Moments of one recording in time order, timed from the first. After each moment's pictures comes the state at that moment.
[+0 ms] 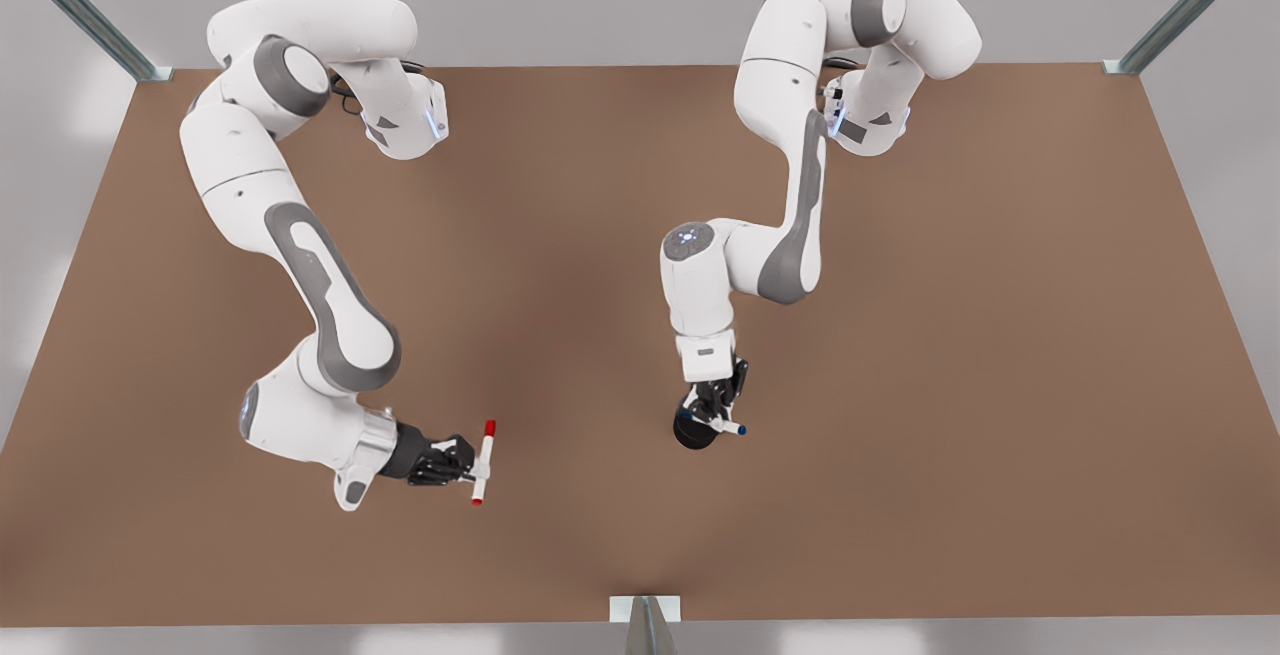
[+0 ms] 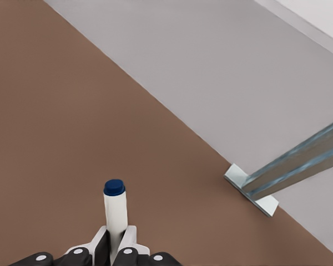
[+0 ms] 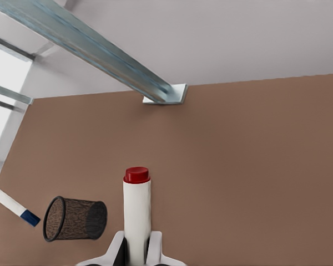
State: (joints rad) left arm -1.21 0.87 0.83 -1.43 -0.10 2.45 -1.44; right arm -0.21 0.93 0.63 -1.25 0.39 2.35 -0.36
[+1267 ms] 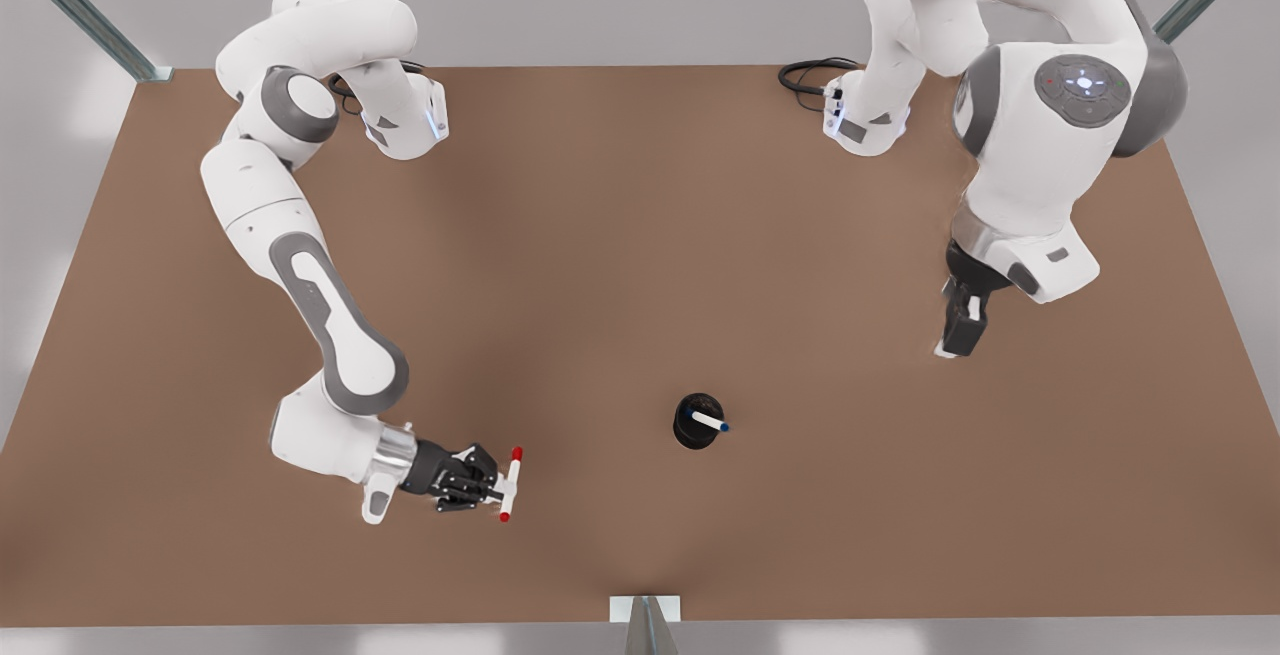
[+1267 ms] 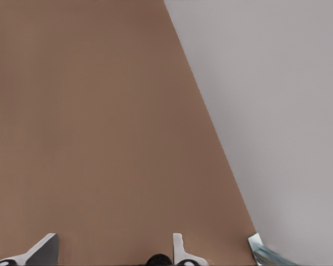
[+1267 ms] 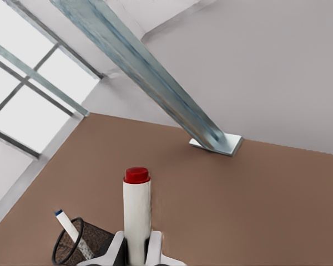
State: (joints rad) left arm -0.85 0.30 0.76 -1.31 -0.13 1.66 -1.29; right arm -0.21 1.11 0.78 -1.12 0.51 2.44 -0.75
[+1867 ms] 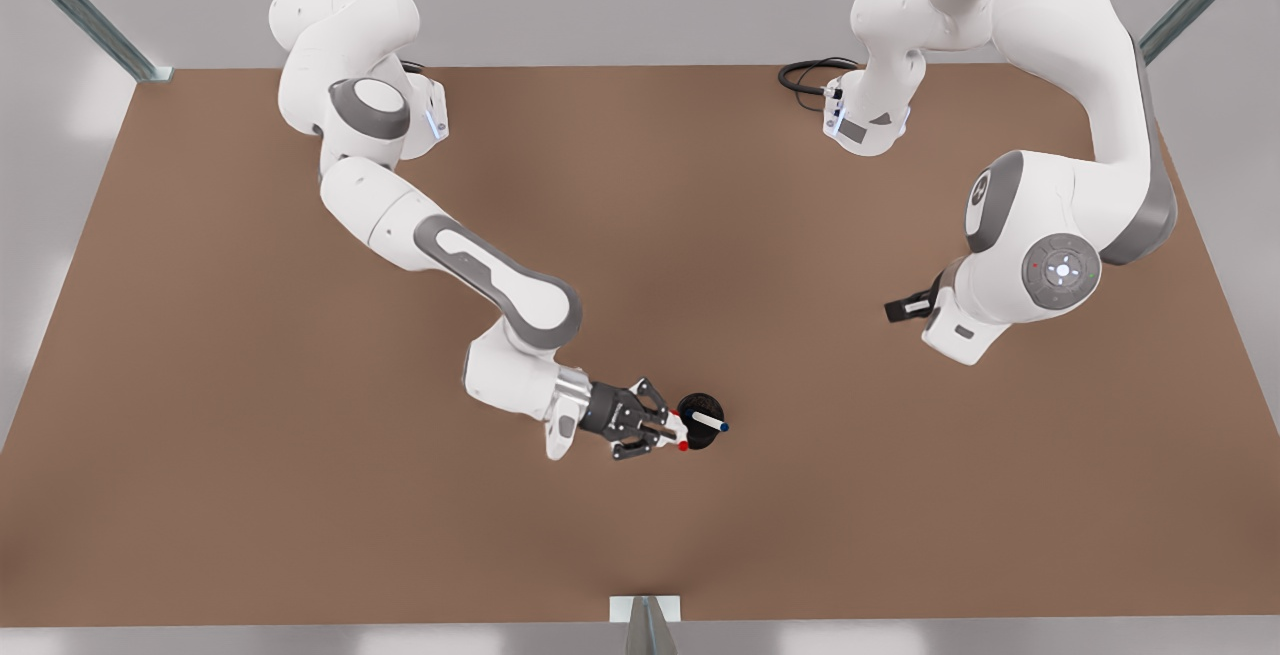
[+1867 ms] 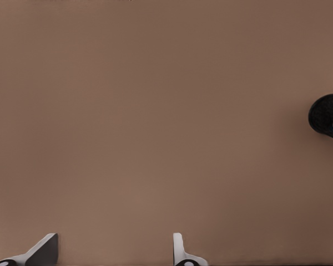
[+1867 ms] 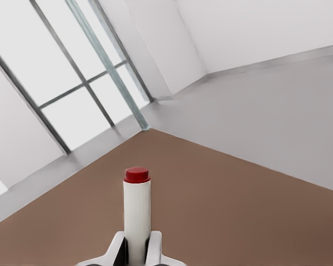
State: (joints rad) left arm -0.11 0.32 -0.11 -1.41 0.06 1.43 -0.42; right arm 0.10 1.28 1.00 -1.05 0.52 2.83 -1.14
